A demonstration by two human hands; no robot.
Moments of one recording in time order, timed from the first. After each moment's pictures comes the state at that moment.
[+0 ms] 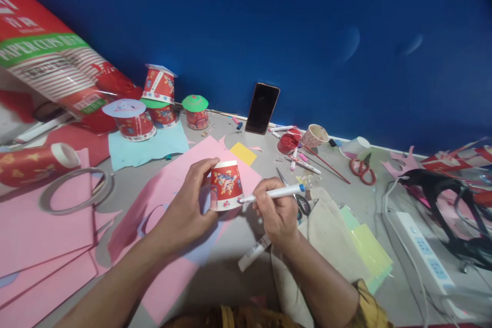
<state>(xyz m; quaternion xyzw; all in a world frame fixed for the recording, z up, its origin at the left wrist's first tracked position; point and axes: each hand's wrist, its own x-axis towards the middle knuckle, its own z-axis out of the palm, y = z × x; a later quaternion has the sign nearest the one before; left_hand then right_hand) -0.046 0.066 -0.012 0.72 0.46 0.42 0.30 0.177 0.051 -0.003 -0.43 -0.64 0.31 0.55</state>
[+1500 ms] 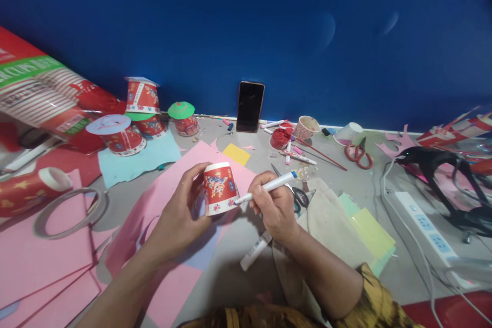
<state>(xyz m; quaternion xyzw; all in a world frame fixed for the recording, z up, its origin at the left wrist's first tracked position) -0.046 0.065 -0.001 0.61 0.48 0.44 0.46 0.174 0.052 0.000 -0.43 -0.56 0.43 0.56</state>
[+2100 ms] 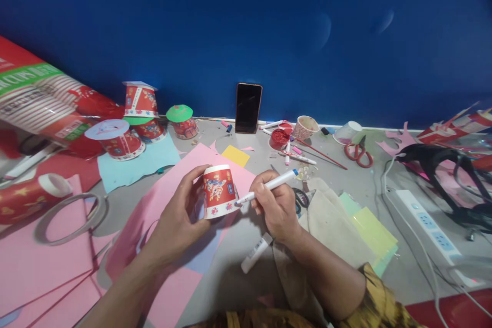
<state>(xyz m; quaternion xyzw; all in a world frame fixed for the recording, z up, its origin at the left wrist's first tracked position) -0.049 0.067 0.001 0.61 0.46 0.43 0.48 0.172 0.055 0.006 -0.44 -0.52 0.45 0.58</state>
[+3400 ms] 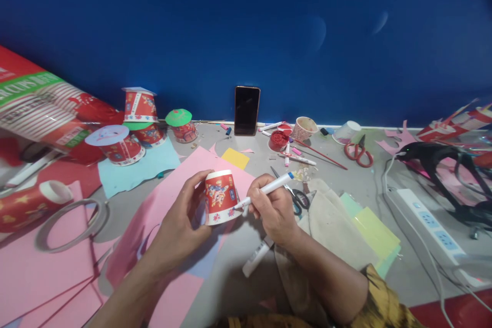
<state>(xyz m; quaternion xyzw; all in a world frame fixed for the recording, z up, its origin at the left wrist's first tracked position) -0.044 0.062 0.007 0.60 0.48 0.42 0.48 0.171 0.055 0.003 -0.42 -0.54 0.46 0.58</state>
